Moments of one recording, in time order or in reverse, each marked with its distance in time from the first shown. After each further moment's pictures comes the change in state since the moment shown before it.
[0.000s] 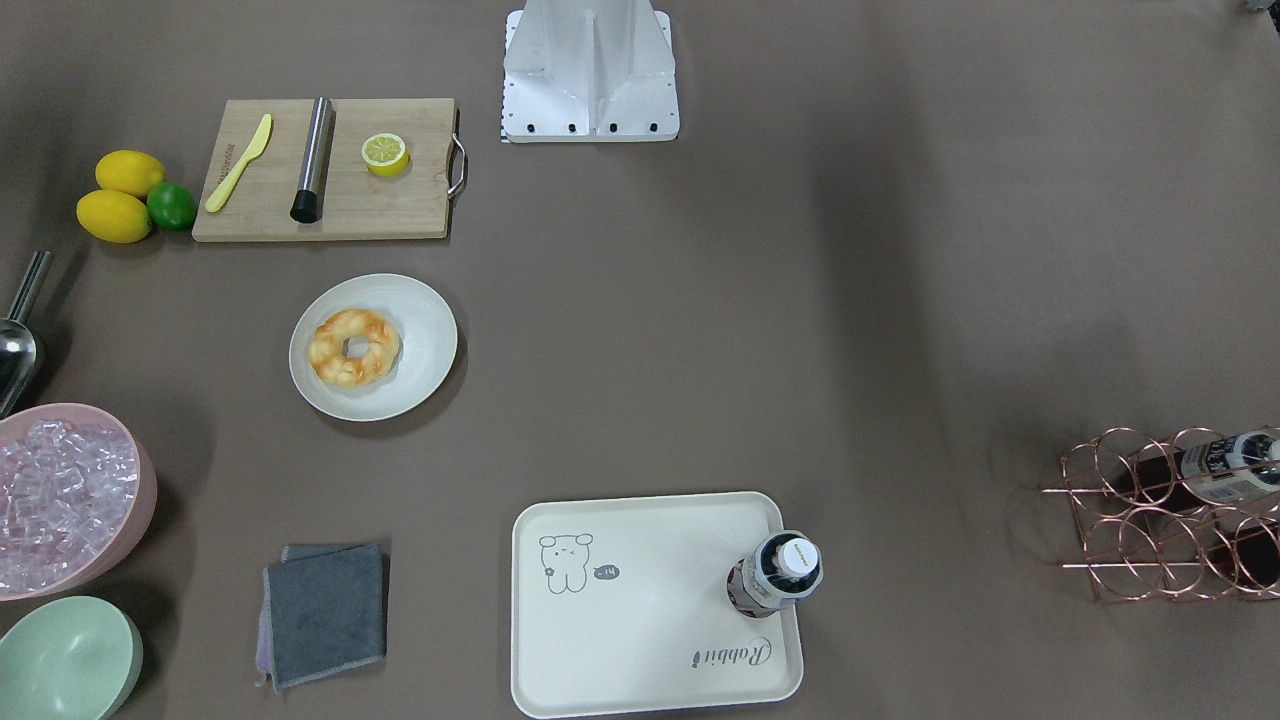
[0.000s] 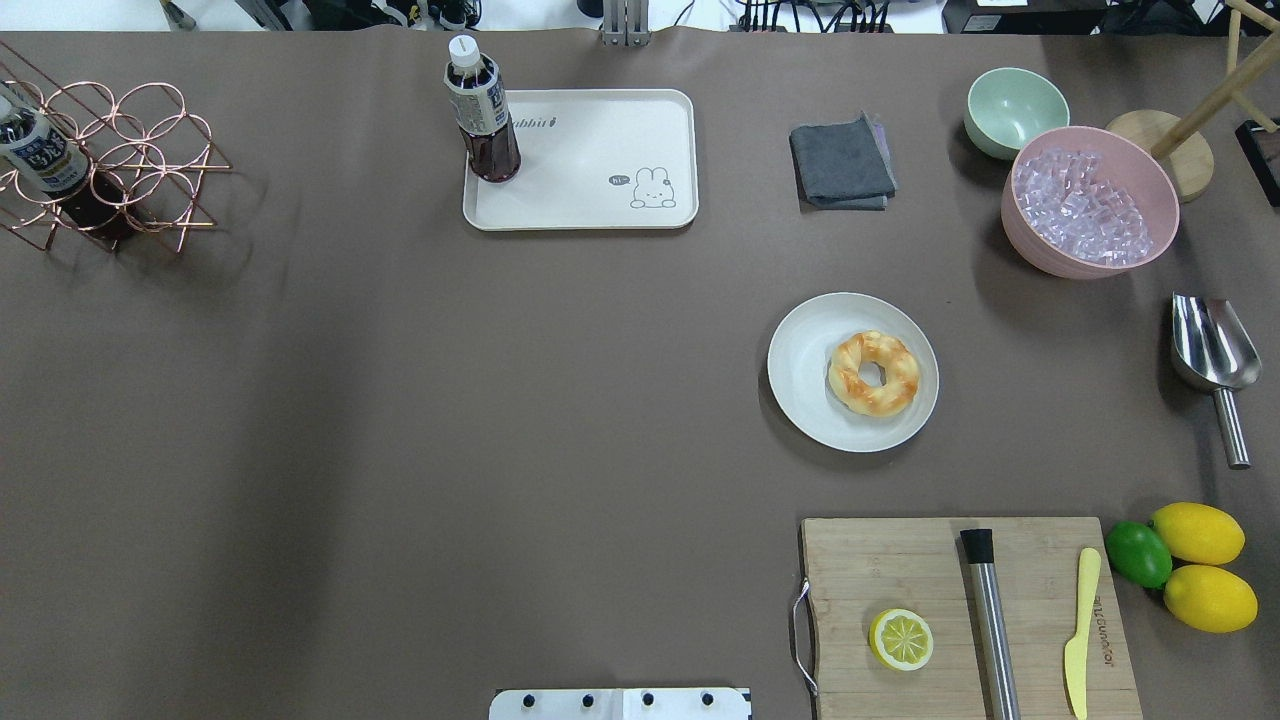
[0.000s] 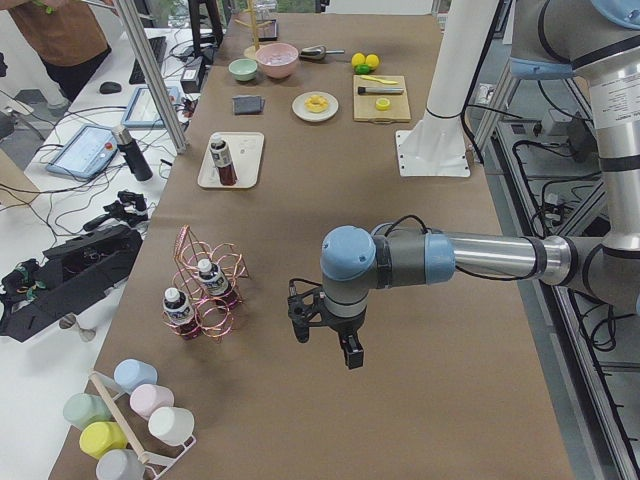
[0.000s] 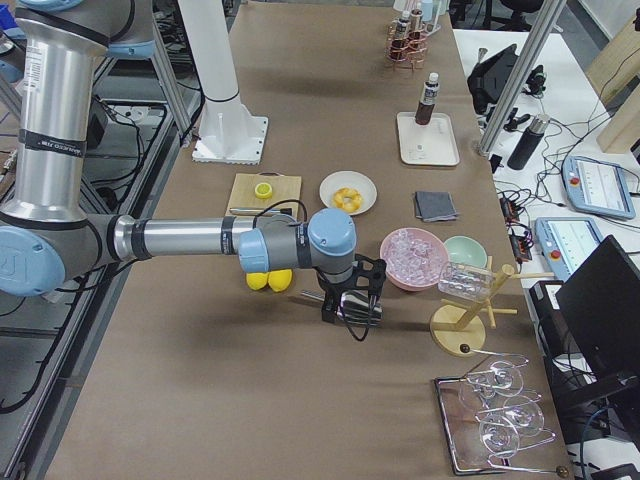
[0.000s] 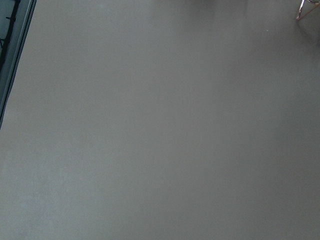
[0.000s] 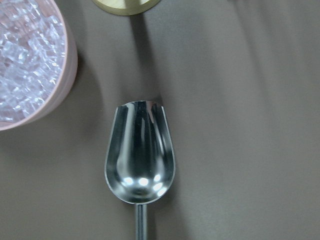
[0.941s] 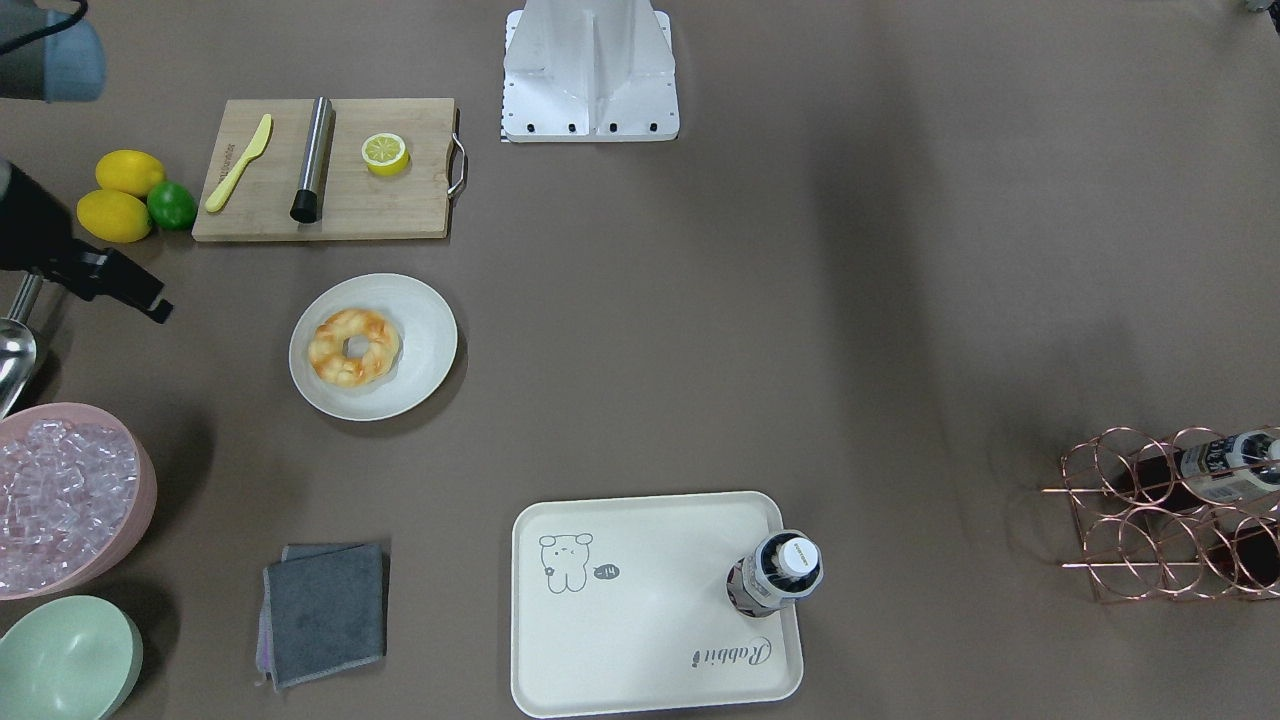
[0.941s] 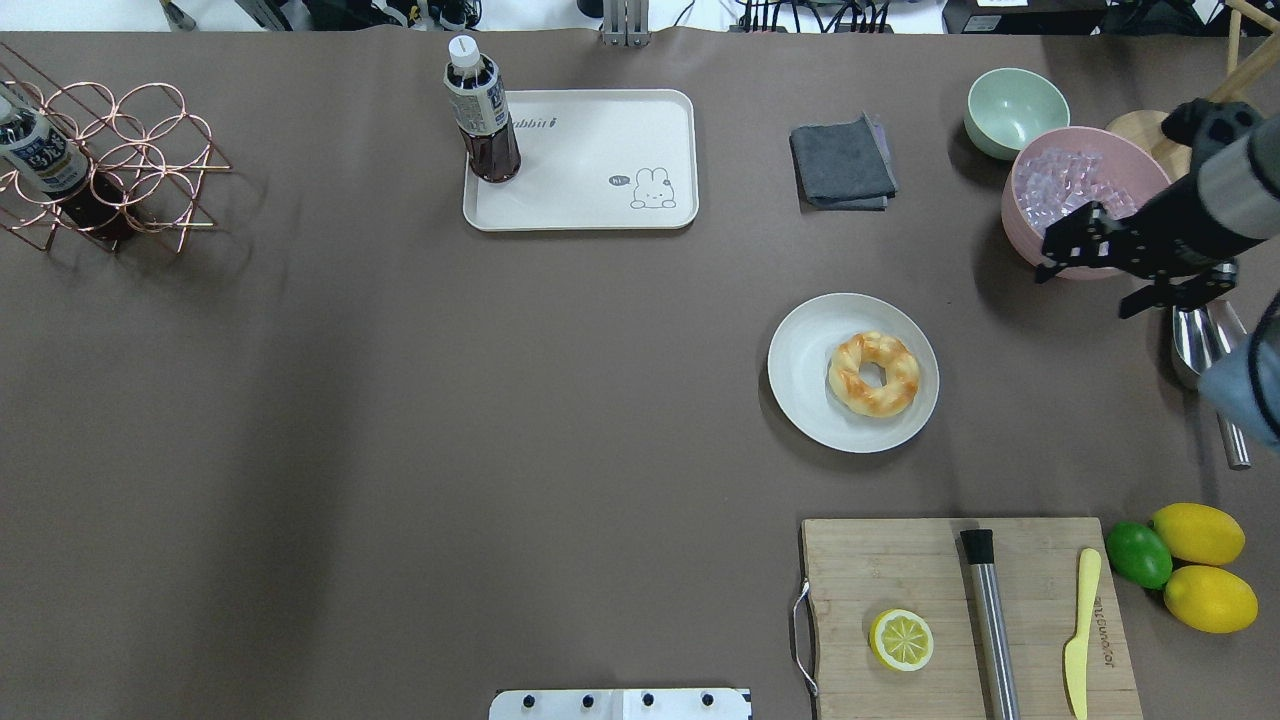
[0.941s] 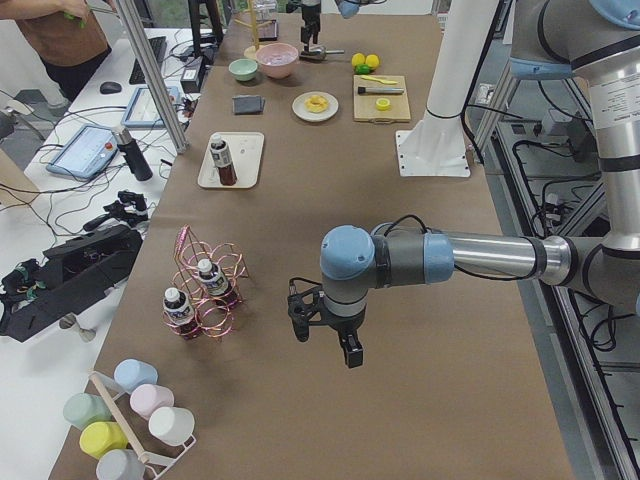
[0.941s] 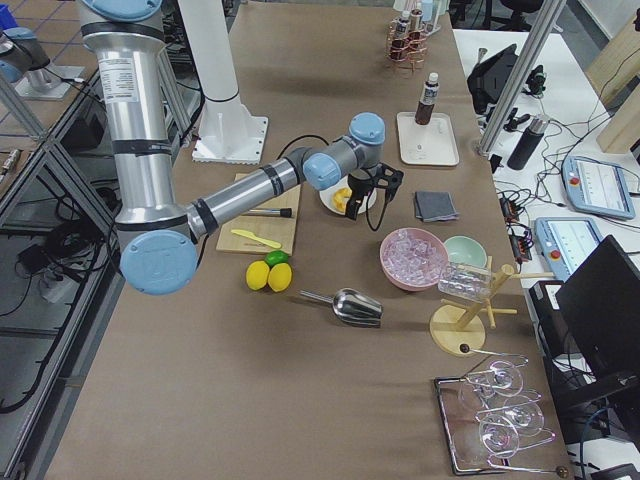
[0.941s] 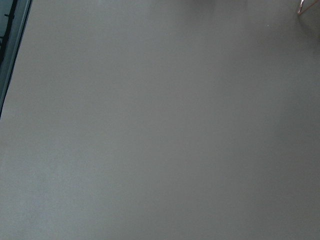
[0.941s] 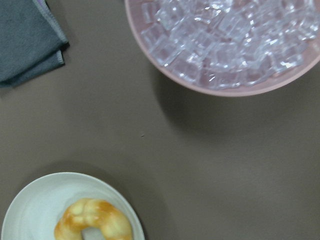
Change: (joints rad) left arm 0.007 -0.001 -0.001 0.000 -0.002 0.000; right arm -0.477 0.298 0.103 0.007 -0.139 0.776
